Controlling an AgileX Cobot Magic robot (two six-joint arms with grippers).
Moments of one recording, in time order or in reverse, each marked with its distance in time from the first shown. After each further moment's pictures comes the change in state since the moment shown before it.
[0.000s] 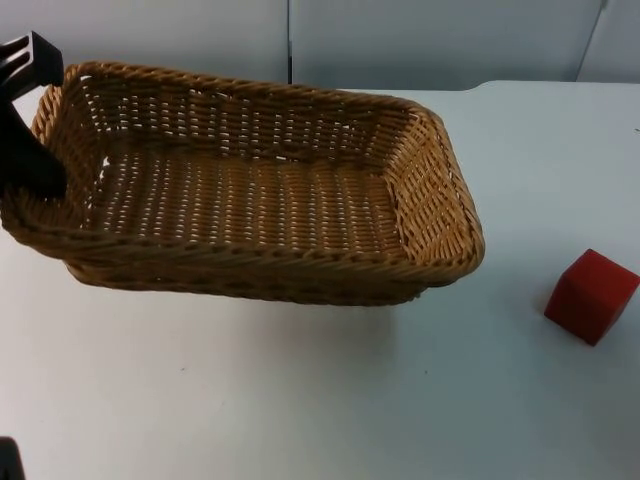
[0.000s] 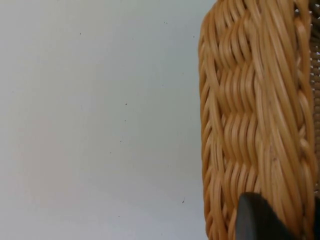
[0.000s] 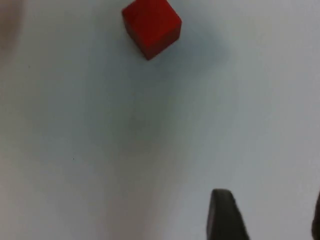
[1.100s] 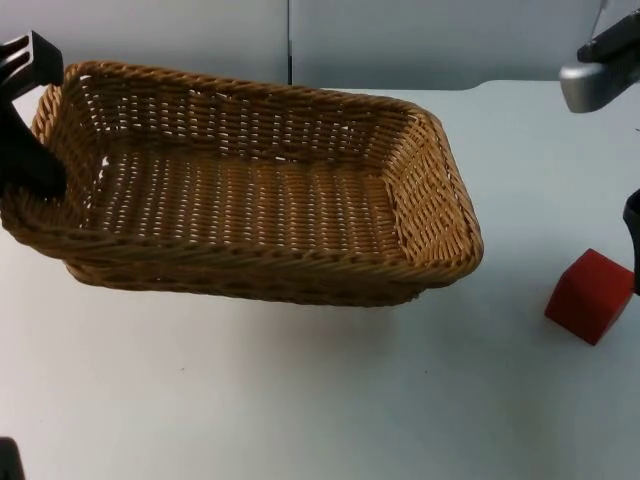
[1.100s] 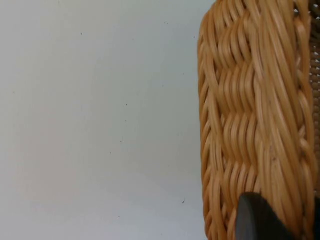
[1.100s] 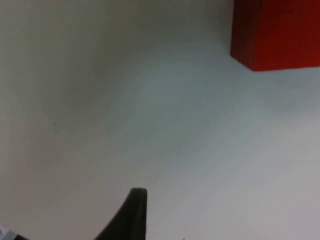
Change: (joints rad) right arm 0.388 0.741 -0.240 -0.203 -0.061 -0.081; left arm 0.000 0.000 0.000 0.000 -0.002 0.000
